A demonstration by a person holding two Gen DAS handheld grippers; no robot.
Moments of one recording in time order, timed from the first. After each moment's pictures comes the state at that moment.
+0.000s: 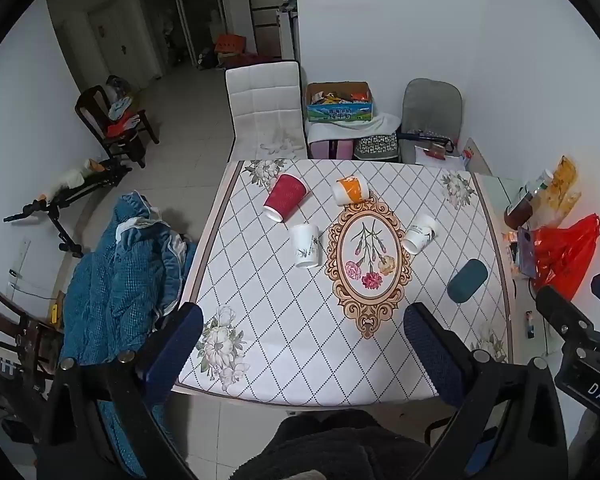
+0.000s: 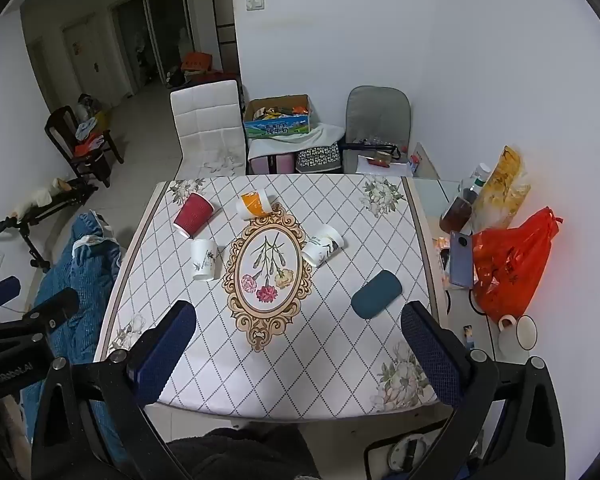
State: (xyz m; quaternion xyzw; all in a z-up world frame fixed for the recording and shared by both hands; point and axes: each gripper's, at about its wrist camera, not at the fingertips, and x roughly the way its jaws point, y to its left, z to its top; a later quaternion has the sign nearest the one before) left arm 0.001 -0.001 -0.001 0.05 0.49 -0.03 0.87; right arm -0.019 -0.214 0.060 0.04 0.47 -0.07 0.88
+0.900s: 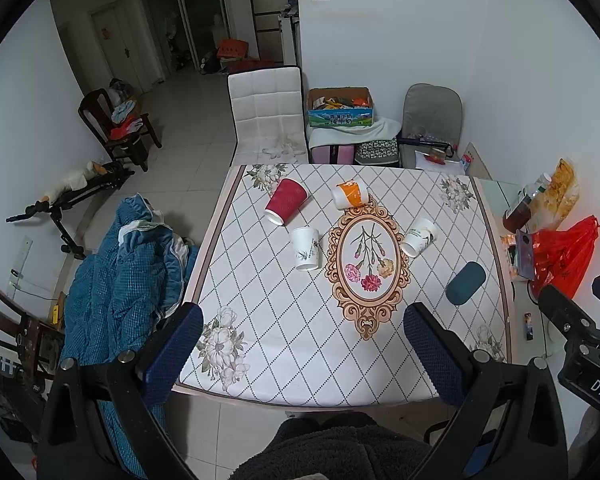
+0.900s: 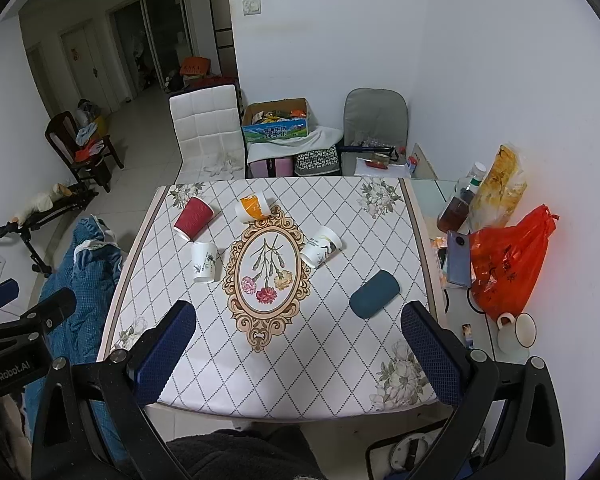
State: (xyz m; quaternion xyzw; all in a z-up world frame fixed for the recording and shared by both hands) left arm 0.006 -0.004 0.008 0.04 0.49 -0.03 0.87; right arm -0.026 -0.217 0.068 0.04 0.47 -0.07 0.88
